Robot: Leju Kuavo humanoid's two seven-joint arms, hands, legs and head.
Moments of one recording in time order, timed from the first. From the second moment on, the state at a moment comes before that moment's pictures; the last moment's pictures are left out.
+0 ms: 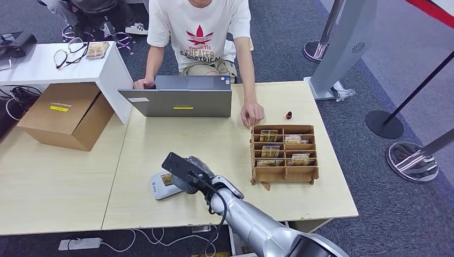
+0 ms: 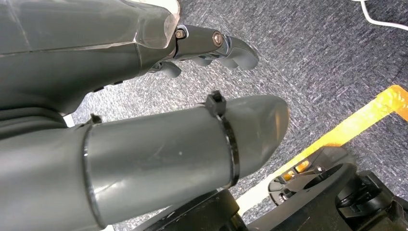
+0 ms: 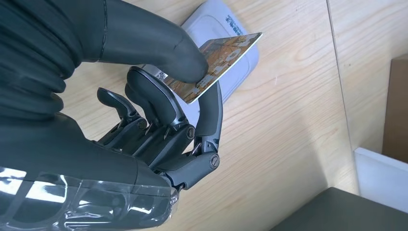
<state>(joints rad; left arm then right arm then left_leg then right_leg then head) -0.10 -0.18 0.45 -0.19 -1.24 0.20 0.04 -0.66 0.32 0.74 -0.41 0.18 -0.18 -0.25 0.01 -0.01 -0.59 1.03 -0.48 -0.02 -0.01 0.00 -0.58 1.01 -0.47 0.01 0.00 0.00</state>
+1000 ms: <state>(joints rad) -0.10 -0.18 0.43 -0.19 -1.22 0.20 0.04 -0.64 0.32 0.87 -0.40 0.09 -0.20 -0.22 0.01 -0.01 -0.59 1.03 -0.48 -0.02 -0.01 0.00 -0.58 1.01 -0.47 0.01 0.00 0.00</state>
